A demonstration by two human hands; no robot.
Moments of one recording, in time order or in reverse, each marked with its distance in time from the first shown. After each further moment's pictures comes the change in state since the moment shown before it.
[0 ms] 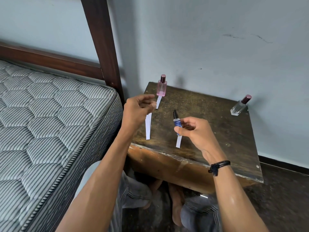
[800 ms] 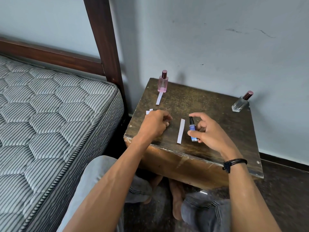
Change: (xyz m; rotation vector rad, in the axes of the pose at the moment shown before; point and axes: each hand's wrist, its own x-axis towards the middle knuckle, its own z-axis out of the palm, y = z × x) left_hand -0.012 -0.037 0.045 0.698 -0.277 0.039; right_hand 0.001 0.027 -0.038 -0.328 -0.106 -0.007
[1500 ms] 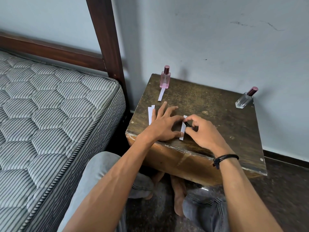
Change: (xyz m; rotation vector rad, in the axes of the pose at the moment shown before) left_hand -0.004 -0.007 0.023 0.262 -0.226 0.254; right_hand 0.013 0.012 0.030 -0.268 0.038 -0.097
